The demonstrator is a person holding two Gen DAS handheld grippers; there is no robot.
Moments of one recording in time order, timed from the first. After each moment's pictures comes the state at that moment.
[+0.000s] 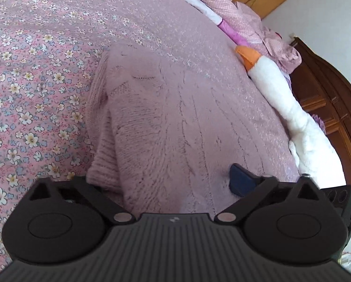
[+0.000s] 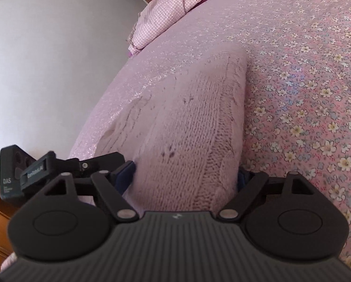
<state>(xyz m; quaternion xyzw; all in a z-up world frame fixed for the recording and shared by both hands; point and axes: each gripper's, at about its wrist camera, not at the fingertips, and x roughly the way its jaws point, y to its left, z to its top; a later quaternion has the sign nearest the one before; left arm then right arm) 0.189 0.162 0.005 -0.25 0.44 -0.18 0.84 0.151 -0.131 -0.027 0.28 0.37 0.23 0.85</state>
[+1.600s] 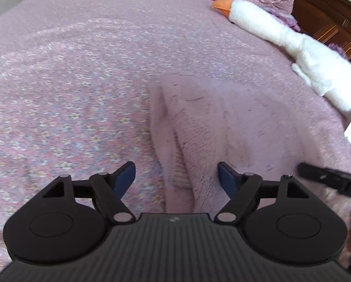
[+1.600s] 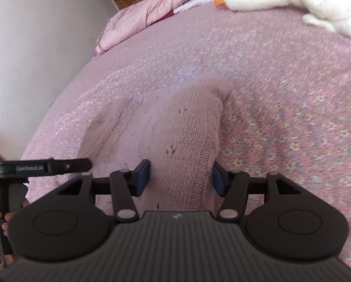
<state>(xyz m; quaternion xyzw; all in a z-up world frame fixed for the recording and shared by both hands) 0.010 0.055 0.067 -0.04 0.46 -0.13 0.88 -0.048 -0.228 0.028 0.19 0.37 0.11 0.90</state>
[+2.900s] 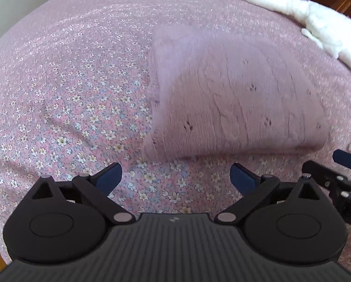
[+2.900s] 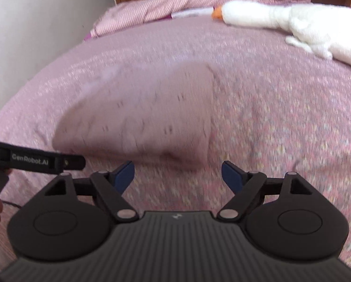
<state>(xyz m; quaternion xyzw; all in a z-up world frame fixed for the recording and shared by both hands) -0.084 0.009 0.038 0.03 0.47 -0.06 0.88 -0.129 -0.188 0.006 0.07 0.36 0.05 0.93</state>
